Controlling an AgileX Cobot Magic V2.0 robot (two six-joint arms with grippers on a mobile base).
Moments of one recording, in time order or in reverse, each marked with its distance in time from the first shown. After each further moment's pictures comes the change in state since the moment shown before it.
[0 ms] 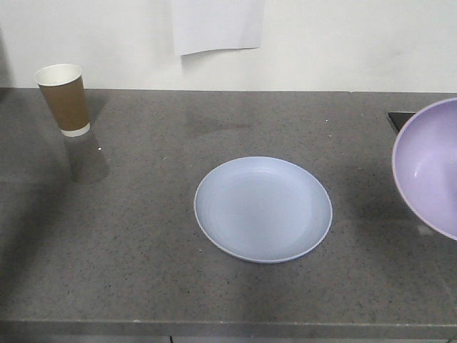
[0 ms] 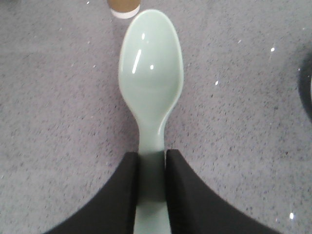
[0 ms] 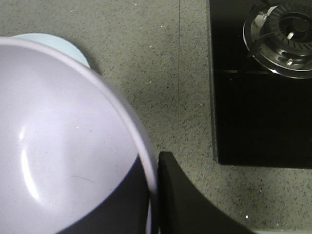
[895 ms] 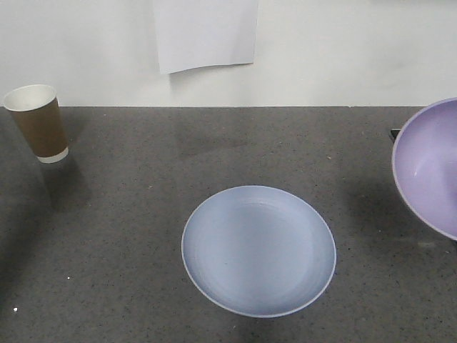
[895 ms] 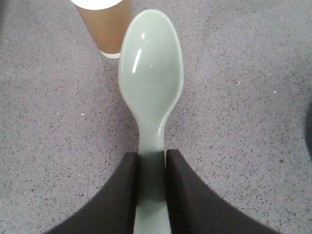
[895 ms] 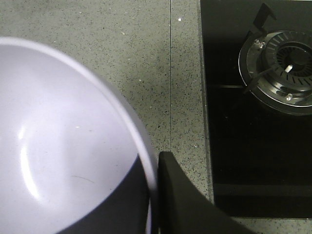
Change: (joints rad) left arm 0.000 0.000 0.000 0.000 0.000 0.000; right arm 0.000 0.000 0.000 0.000 0.000 0.000
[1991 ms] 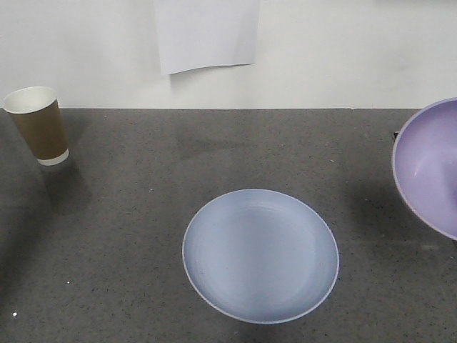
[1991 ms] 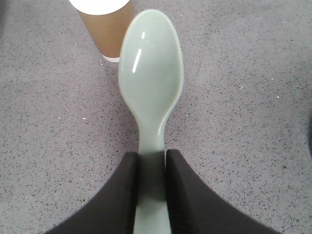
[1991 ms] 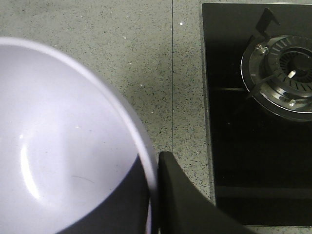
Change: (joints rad) left arm 0.000 0.000 0.000 0.000 0.000 0.000; right arm 0.000 0.000 0.000 0.000 0.000 0.000
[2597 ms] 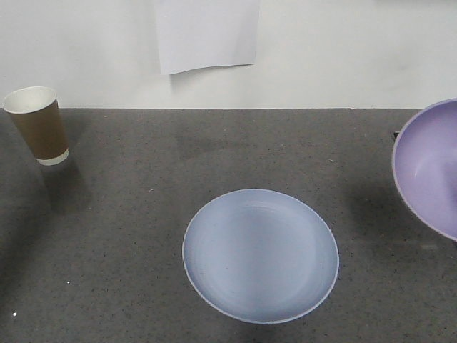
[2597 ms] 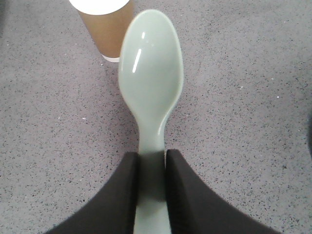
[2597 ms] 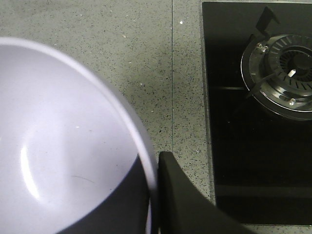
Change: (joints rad) left arm 0.000 0.000 0.000 0.000 0.000 0.000; right arm 0.000 0.000 0.000 0.000 0.004 0.000
